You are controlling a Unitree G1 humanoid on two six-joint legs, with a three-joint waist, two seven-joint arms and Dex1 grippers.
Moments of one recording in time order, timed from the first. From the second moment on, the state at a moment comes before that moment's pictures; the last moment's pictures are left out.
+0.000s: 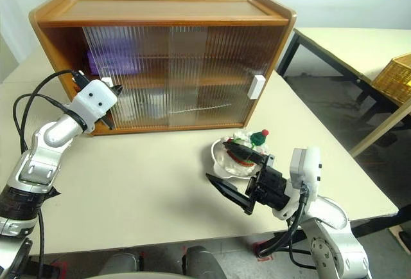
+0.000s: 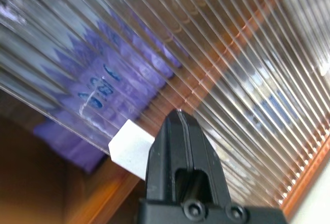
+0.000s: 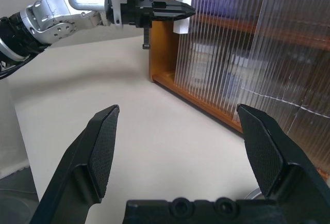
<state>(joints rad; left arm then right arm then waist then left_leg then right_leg) -0.42 0.53 -0.13 -0.12 0.30 0.23 -0.41 0.25 -0.56 -0.22 -0.43 0.69 0.11 0.99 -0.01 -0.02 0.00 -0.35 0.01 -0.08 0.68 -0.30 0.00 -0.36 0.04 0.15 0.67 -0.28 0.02</state>
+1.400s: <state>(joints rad) -0.34 0.63 -0.03 -0.15 0.28 0.24 -0.39 0.19 -0.57 -0.21 -0.42 0.69 0.15 1.01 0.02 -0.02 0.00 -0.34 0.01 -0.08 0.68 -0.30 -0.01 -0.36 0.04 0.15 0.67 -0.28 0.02</state>
